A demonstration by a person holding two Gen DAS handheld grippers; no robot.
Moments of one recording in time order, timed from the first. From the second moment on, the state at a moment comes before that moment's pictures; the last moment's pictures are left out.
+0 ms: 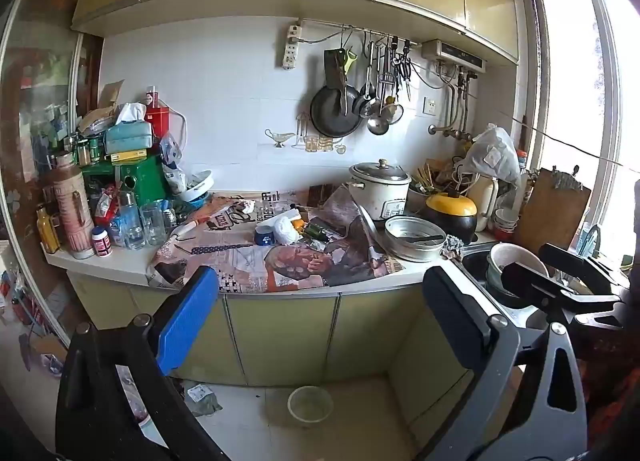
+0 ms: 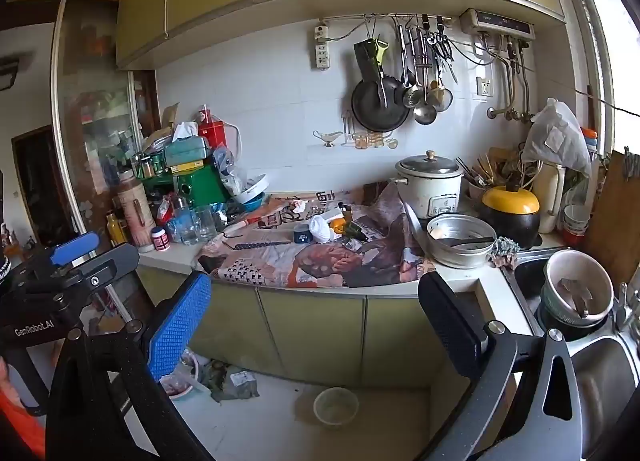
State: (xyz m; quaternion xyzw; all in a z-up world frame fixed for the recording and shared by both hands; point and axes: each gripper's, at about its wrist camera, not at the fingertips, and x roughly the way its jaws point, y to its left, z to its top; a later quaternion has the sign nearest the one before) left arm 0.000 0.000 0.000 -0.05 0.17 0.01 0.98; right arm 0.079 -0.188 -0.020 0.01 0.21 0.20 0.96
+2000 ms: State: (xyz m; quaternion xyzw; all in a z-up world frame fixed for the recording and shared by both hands) left arm -0.027 -0.012 -0.016 -0.07 0.19 -0.01 0.98; right arm 0.052 -0.192 -0.015 0.02 0.22 0.20 0.95
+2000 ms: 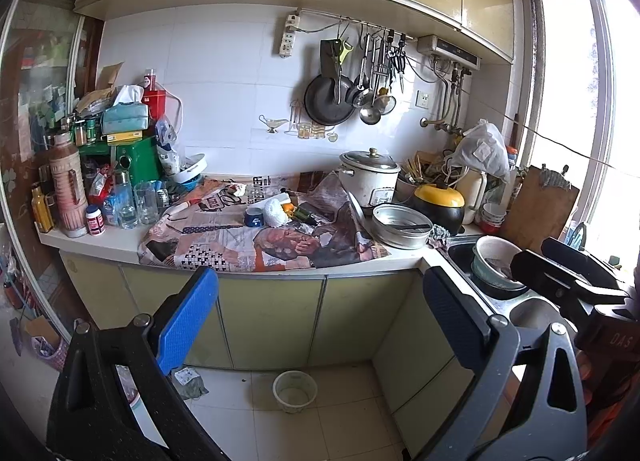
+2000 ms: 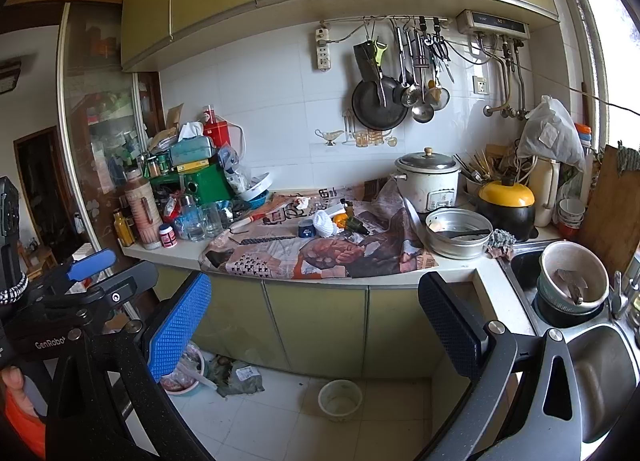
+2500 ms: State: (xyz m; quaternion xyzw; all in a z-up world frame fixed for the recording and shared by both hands) left arm -0.024 -0.015 -0.009 -0.07 0.19 0.00 0.98; right arm 0.051 -0.193 -0.017 0.02 0.22 0.20 0.95
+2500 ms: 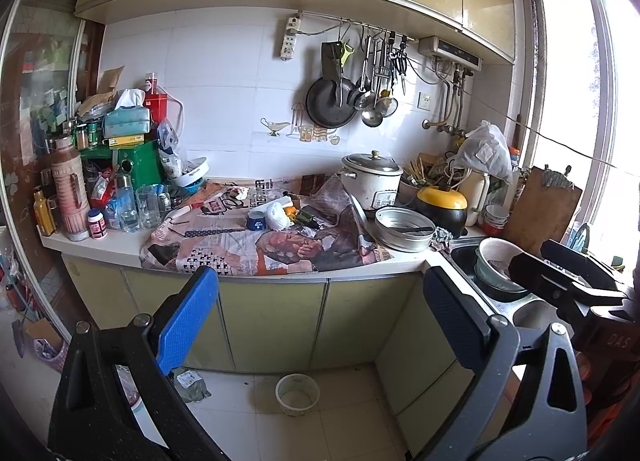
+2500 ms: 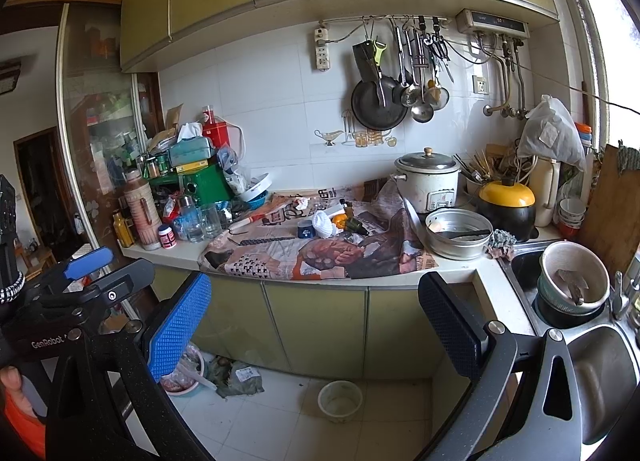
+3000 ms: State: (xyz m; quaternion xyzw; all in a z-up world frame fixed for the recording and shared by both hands) left arm 0.011 -0.020 -0.017 -0.07 0.21 0.02 0.98; right arm 0.079 -0.200 -0.021 0.02 0.24 0.20 0.95
